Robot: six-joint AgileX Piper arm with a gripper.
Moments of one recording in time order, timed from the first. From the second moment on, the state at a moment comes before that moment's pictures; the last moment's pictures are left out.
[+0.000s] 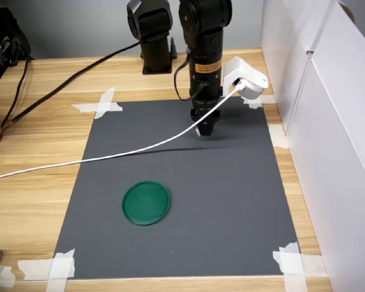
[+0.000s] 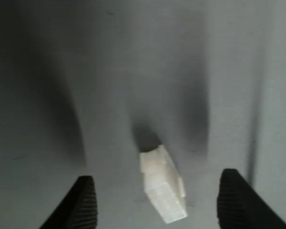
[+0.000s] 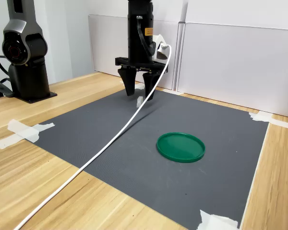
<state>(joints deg) 29.0 93.5 -54.3 -3.1 45.5 -57.4</state>
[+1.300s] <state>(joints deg) 29.0 86.9 -54.4 -2.6 47.3 -47.4</state>
